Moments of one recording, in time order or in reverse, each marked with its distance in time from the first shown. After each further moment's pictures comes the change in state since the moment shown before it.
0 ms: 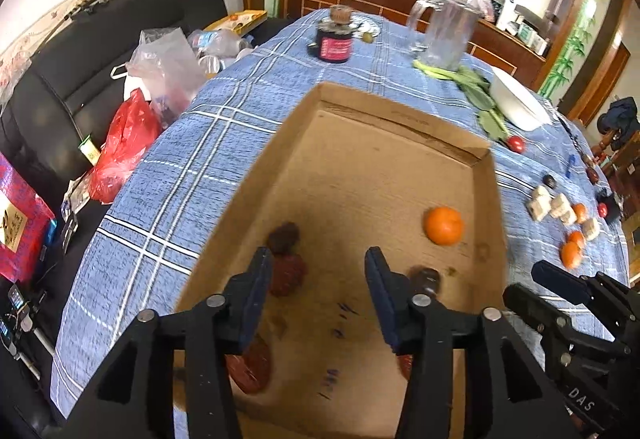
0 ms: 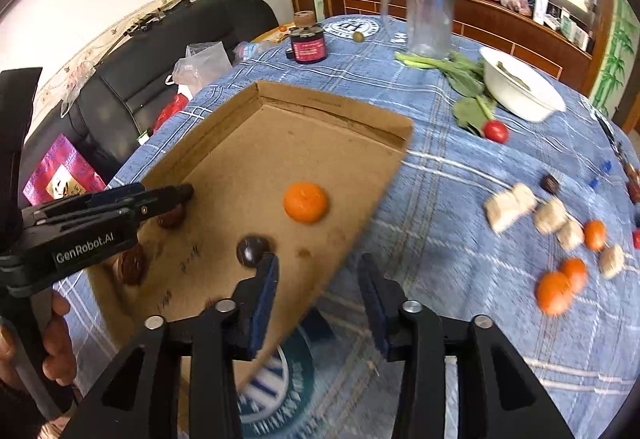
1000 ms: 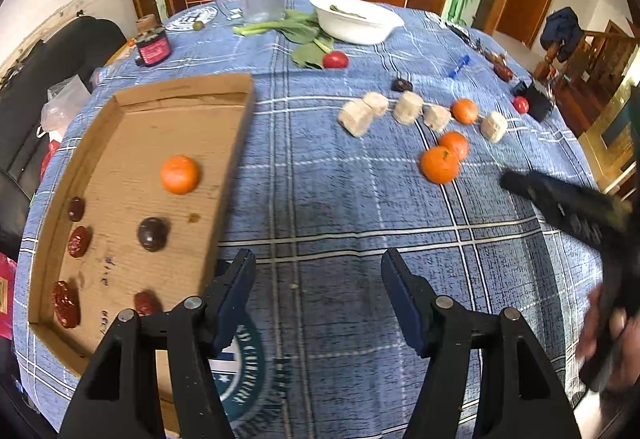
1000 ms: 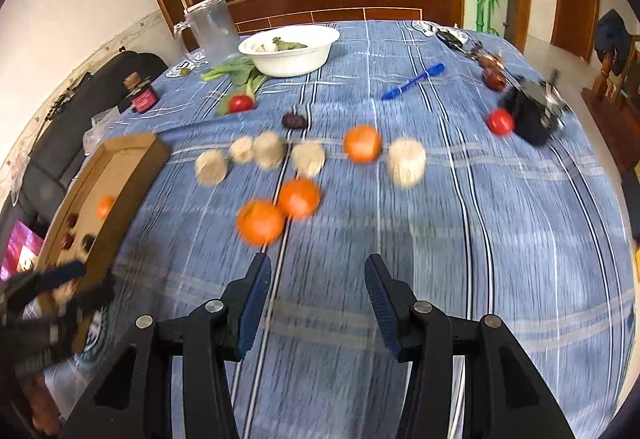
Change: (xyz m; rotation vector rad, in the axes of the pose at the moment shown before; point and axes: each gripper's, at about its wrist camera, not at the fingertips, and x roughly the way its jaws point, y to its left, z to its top) left arm -0.004 -0.196 -0.059 0.285 0.082 -0.112; right arm -0.067 -0.216 -0.070 0.298 -0.056 -0.146
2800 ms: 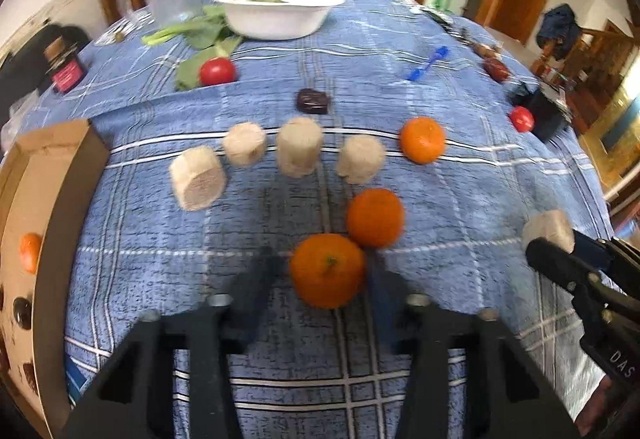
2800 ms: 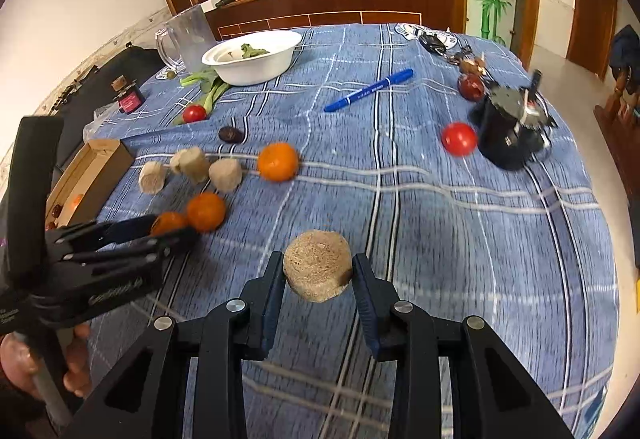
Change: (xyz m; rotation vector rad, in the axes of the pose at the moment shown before) left arm 0.093 -0.104 0.065 0.015 0.005 -0.046; right arm 0.001 -0.082 0.004 -0.057 -0.013 0.032
